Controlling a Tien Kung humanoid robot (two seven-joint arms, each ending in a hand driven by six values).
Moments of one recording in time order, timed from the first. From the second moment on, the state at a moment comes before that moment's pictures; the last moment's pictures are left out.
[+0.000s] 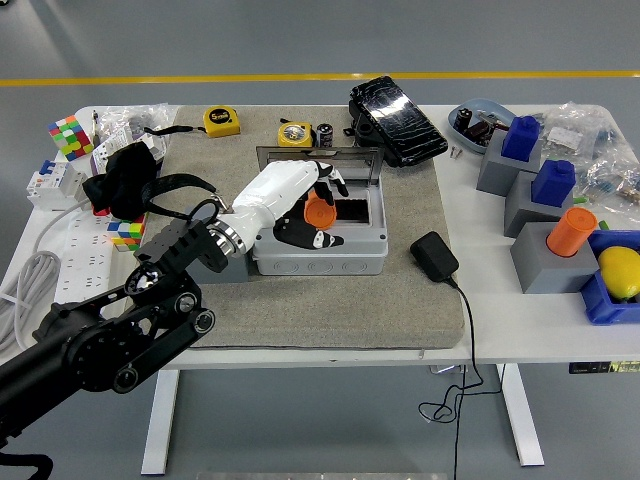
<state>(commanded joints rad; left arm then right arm) -0.58 0.20 -0.71 -1.23 1.88 0.23 0.04 0.04 -0.39 0.43 0.37 -0.03 -0.10 -0.01</state>
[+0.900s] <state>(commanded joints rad) -0.56 0.18 -0.72 -1.23 1.87 0.23 0.04 0.04 -0.39 0.43 0.37 -0.03 -0.10 -0.01</state>
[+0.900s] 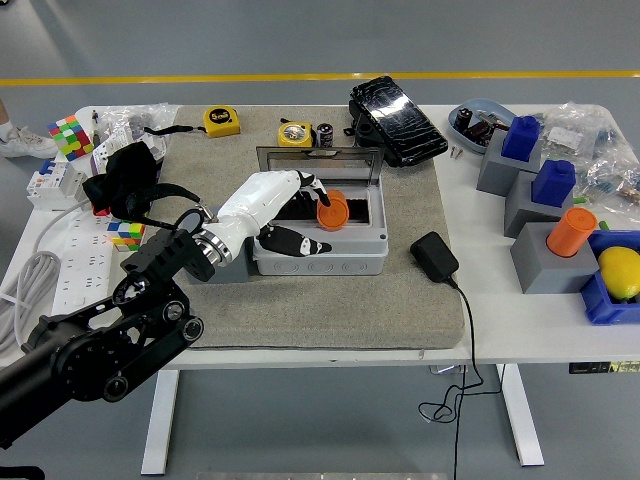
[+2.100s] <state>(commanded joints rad) -0.62 0.00 -0.69 -1.14 1.80 0.22 0.04 0.04 -0.38 0.42 0.37 -0.03 -0.10 -0.01</state>
